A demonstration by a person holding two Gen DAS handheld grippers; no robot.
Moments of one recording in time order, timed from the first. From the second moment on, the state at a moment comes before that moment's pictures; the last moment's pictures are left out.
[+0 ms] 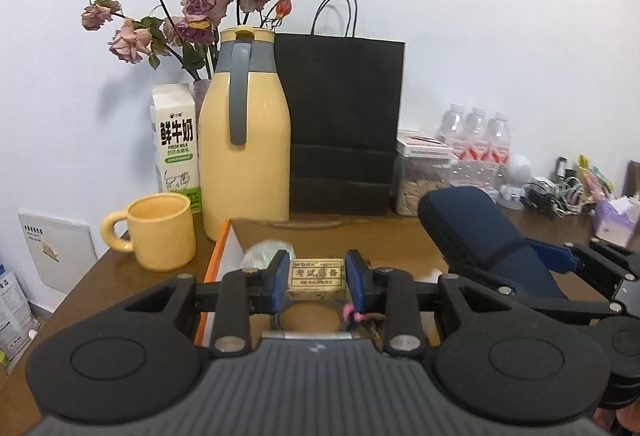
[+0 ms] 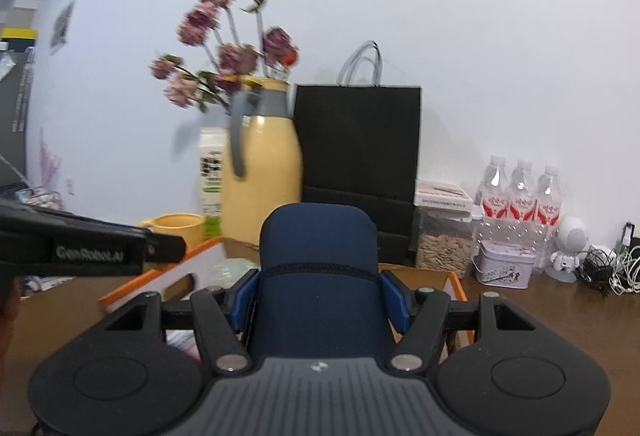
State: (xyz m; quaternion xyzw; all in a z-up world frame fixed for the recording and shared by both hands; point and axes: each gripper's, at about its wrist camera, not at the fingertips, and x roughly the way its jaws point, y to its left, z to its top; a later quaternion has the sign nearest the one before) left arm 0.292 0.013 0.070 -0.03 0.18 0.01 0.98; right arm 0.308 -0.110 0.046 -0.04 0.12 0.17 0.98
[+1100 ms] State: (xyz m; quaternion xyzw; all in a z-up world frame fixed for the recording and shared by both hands) left arm 0.355 0.013 0.051 -0.02 0.20 0.06 0.98; right arm 0.384 -0.135 0.031 -0.02 0.17 0.12 0.98
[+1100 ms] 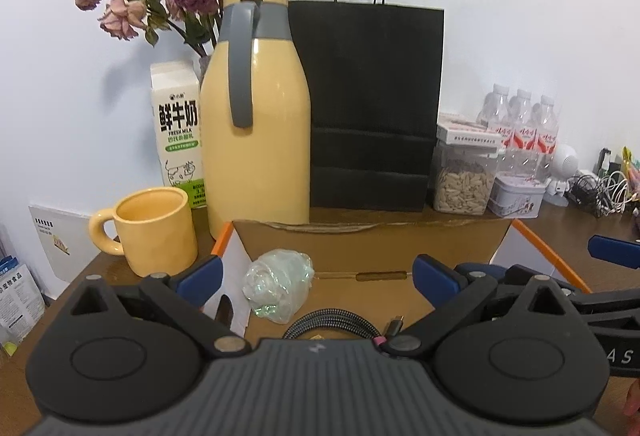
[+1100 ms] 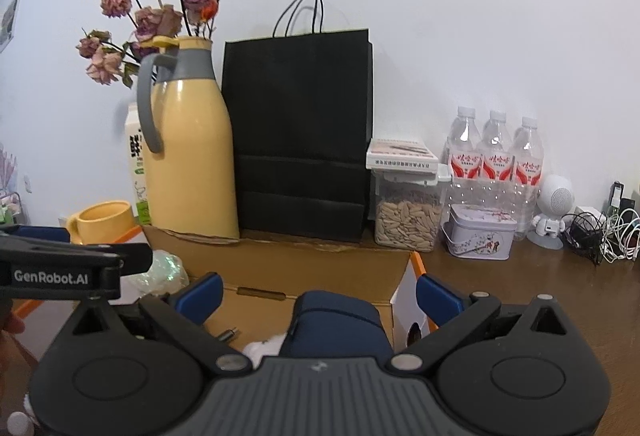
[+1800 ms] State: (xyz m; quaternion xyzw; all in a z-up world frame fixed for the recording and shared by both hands) left arm 0.271 0.027 0.075 -0.01 0.19 0.06 0.98; right arm 0.295 -0.136 0.046 -0.04 0.16 0.17 0.97
